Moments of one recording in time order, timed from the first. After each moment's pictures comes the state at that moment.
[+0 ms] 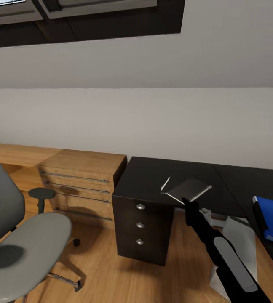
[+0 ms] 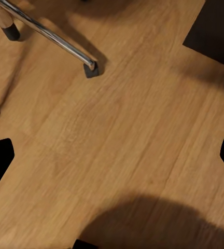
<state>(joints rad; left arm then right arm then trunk) 0.23 0.02 -0.11 -1.06 0.32 -0.03 0.27 -0.31 -0.12 0.15 -1.42 -1.60 0.04 -0.17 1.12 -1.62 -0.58</state>
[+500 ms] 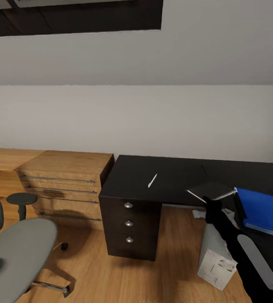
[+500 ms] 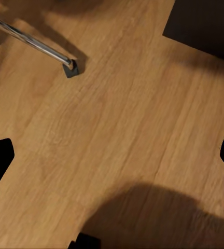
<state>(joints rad) 0.23 0.02 -0.11 -1.06 0.33 -0.03 0.28 -0.31 -0.19 -0.01 -1.42 -1.72 0.04 -0.21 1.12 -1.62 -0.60</state>
